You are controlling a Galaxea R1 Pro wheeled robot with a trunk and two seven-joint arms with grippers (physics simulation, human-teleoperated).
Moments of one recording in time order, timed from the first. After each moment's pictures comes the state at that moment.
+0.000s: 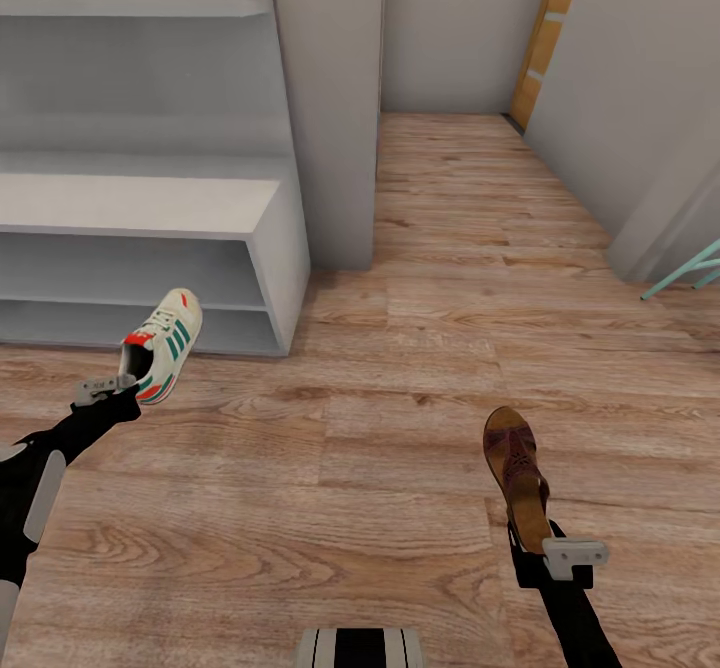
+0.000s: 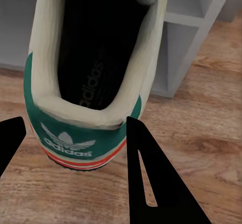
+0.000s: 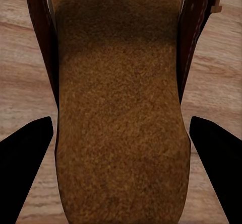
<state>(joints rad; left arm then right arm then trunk) -0.59 0.34 0.34 -1.11 0.17 0.31 -0.41 0.02 0.03 -0.18 -1.32 0.22 -0.19 0.01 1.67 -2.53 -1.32</state>
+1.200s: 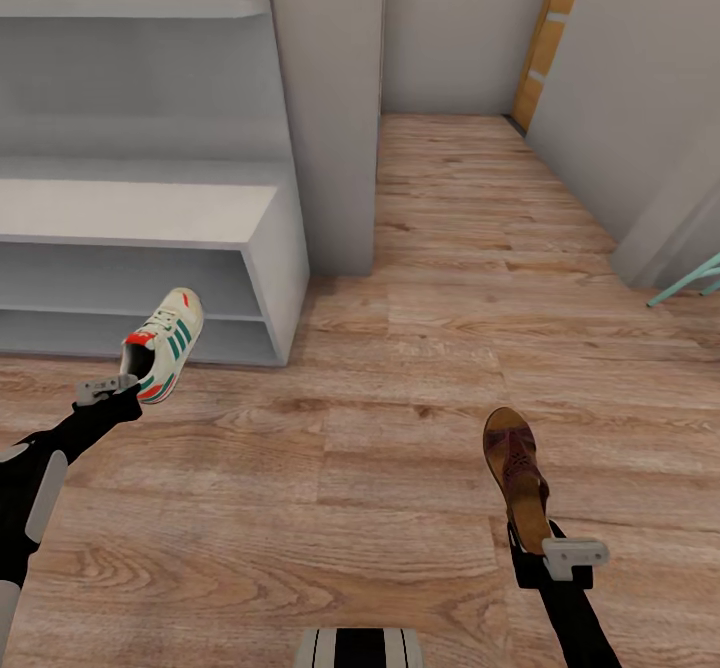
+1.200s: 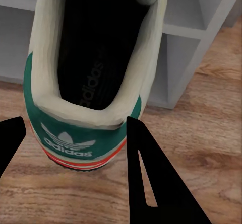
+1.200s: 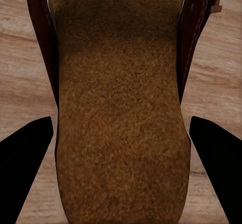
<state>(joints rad) -0.59 0.33 0.34 -1.11 0.17 0.30 -0.41 0.02 0.03 -0.18 -1.32 0.22 -0.19 0.01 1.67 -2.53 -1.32</state>
